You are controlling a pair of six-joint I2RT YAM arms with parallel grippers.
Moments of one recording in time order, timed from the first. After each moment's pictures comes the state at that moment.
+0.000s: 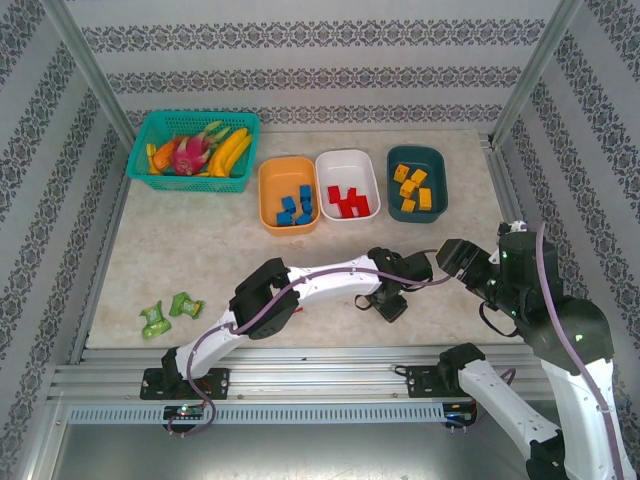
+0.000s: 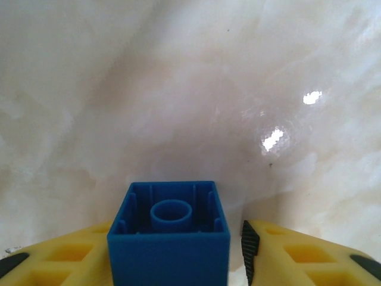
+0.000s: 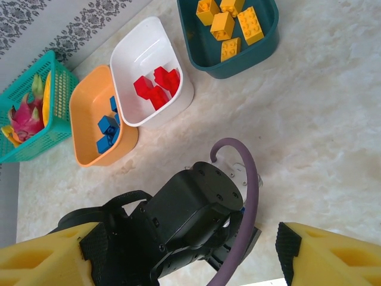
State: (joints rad) left arm -1.13 2.39 2.03 -1.01 -0.02 -0.31; right arm 0.32 0.67 1.28 -1.31 0.04 0.80
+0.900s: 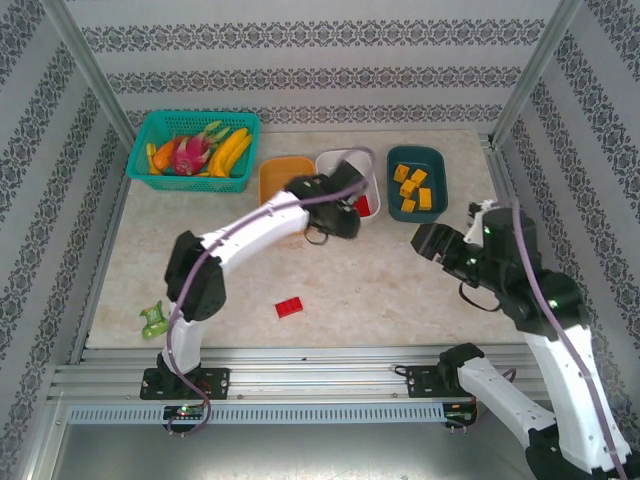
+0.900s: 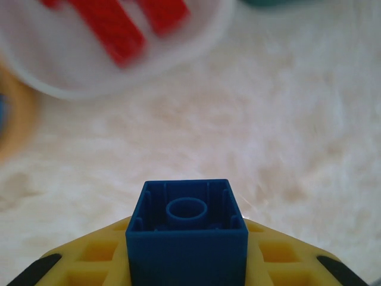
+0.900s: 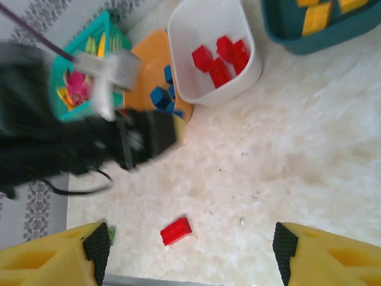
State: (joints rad) left arm -0.74 1.99 1.87 -0.95 0.01 -0.50; right arm 0.32 0.79 1.21 -1.10 -0.20 0.78
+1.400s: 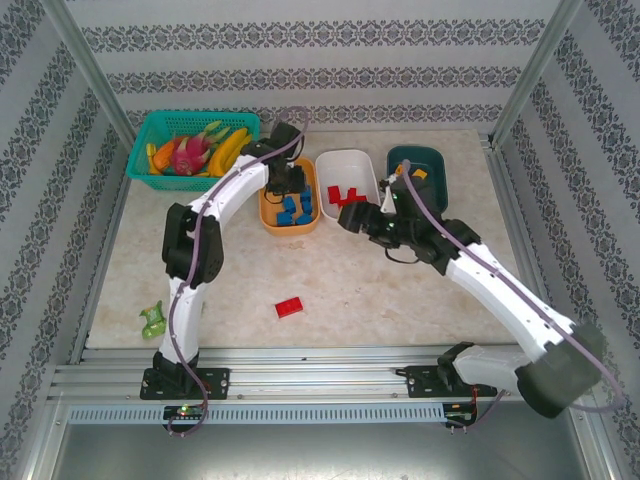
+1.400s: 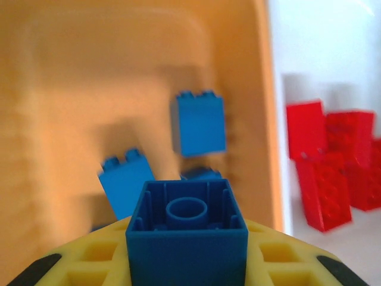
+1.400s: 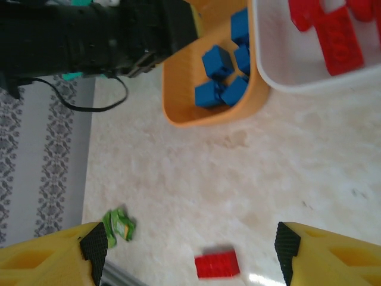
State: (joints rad) left arm -0.38 2.24 2.06 -0.91 0.03 -0.49; right arm 0.52 1.22 1.06 -0.47 -0.28 0.84
